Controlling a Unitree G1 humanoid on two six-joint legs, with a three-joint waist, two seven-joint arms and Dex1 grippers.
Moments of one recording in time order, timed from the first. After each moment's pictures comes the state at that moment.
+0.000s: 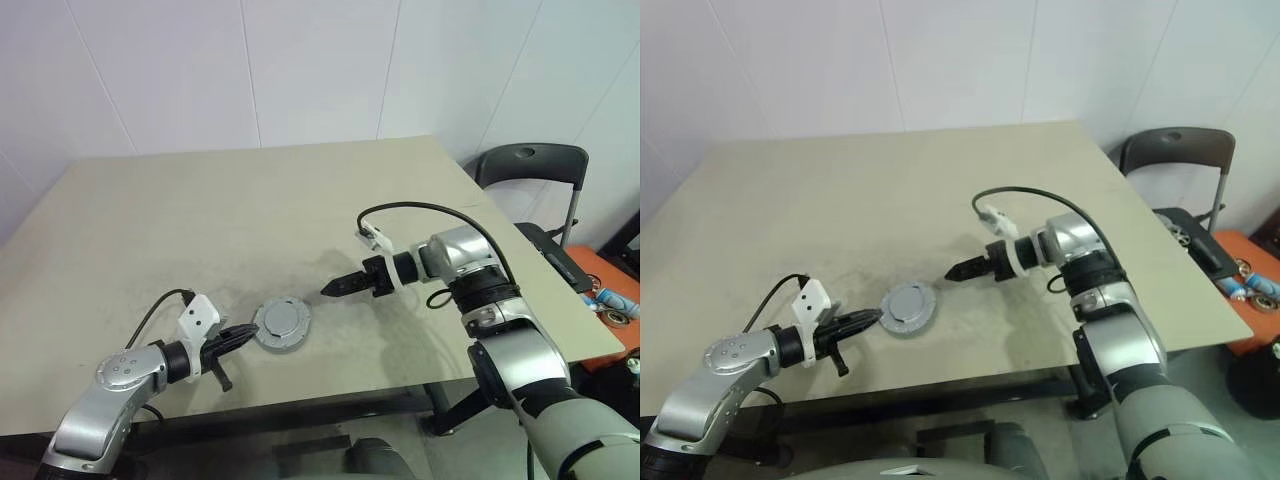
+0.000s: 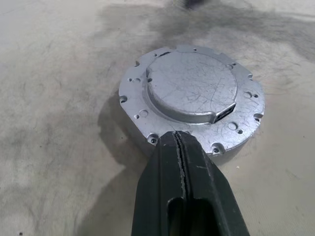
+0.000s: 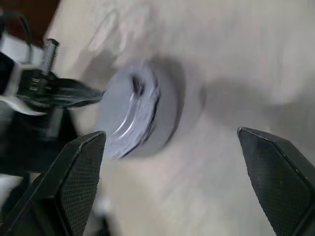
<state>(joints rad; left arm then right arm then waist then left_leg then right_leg) 0.13 0.63 0.03 -0.34 -0.36 0.42 -0.79 -0.94 -0.35 0.18 0.58 0.26 1.40 1.21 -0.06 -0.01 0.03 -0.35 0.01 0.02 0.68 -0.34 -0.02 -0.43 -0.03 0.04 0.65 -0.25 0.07</state>
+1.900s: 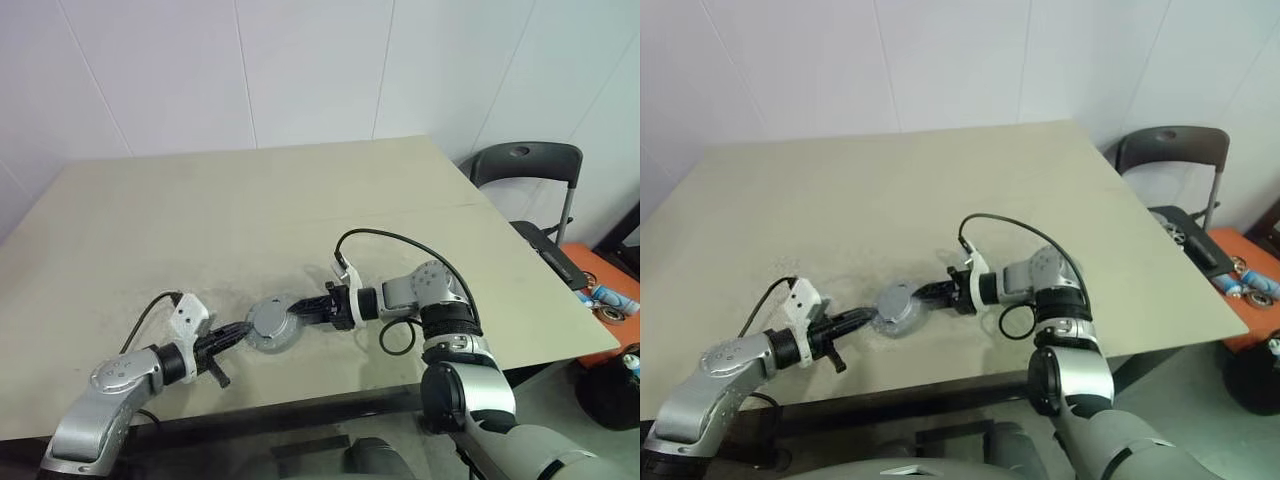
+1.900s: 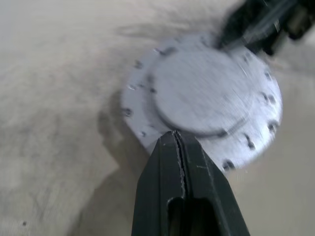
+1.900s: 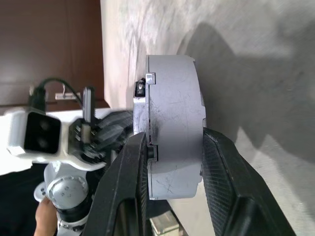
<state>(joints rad) 0.14 0.55 0.15 -0.34 -0.53 0.51 -0.73 -0.79 -0.01 -0.31 0.60 0.64 1.61 0.45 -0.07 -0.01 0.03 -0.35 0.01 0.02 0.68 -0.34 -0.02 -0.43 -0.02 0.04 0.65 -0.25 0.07</state>
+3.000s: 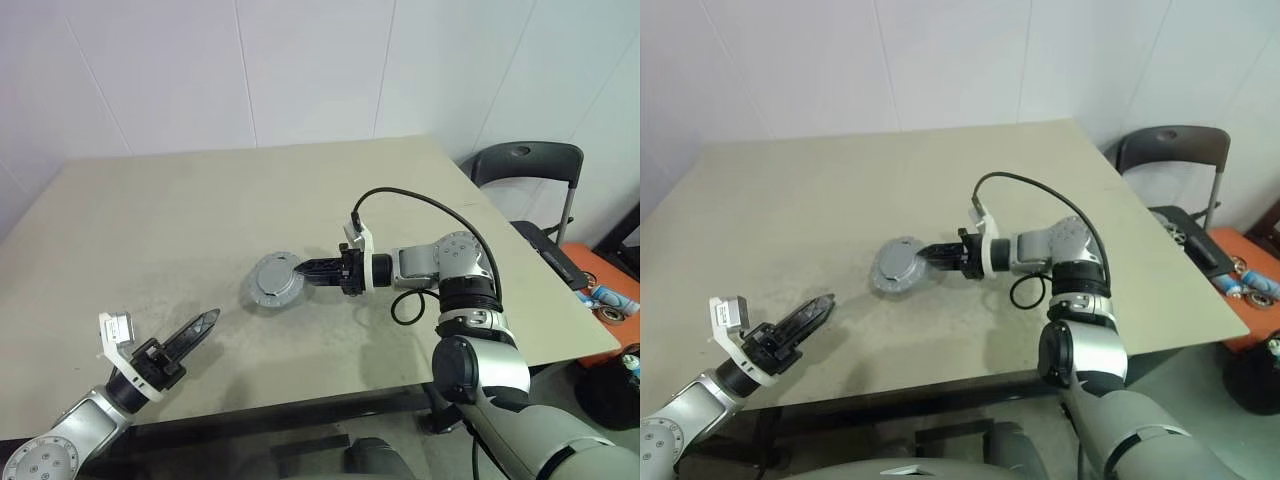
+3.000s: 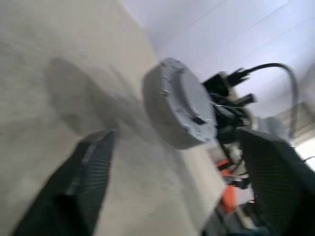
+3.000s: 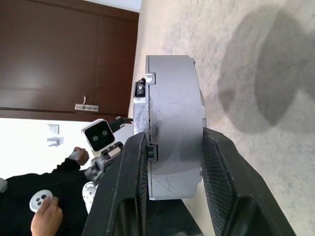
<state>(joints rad) 0.27 0.42 0.50 -0.26 -1.36 0.91 -0.61 -0.94 -0.10 -0.41 0.62 0.77 1.61 0.40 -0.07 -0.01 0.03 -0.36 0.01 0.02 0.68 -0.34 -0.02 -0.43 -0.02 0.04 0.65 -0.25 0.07</state>
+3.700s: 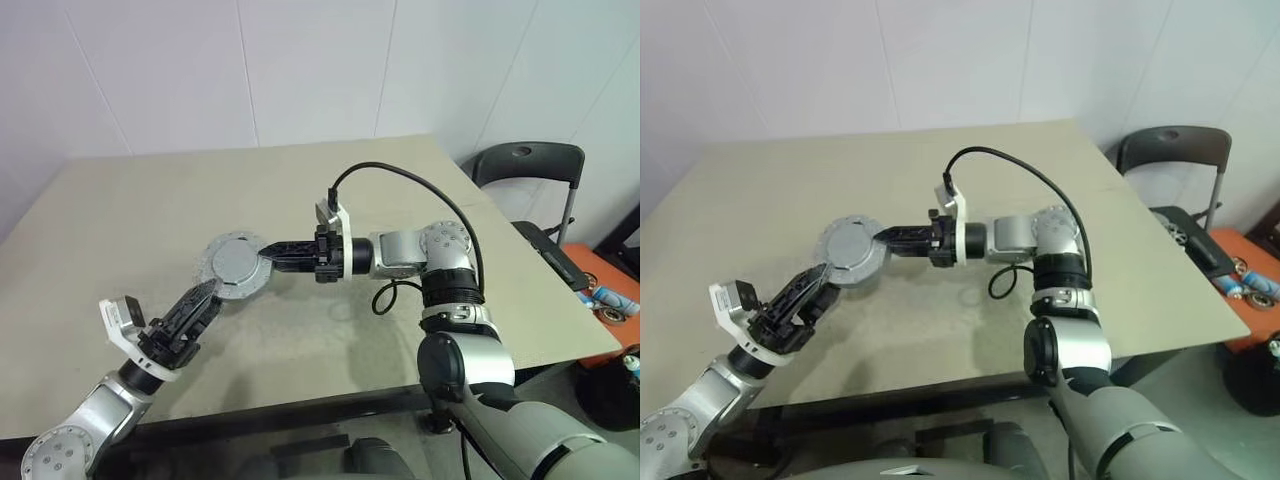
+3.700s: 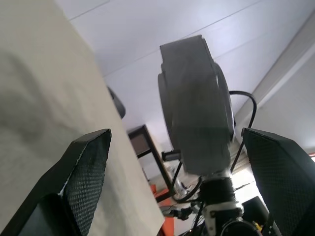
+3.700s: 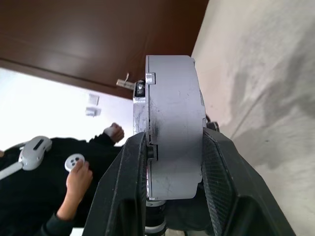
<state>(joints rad) 0.19 0.34 0.46 -0.28 -1.61 0.89 -0.48 -0.96 -0.01 -0.34 0.57 1.14 1.61 0.23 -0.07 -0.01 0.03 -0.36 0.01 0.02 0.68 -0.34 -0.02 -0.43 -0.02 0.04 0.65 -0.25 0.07</state>
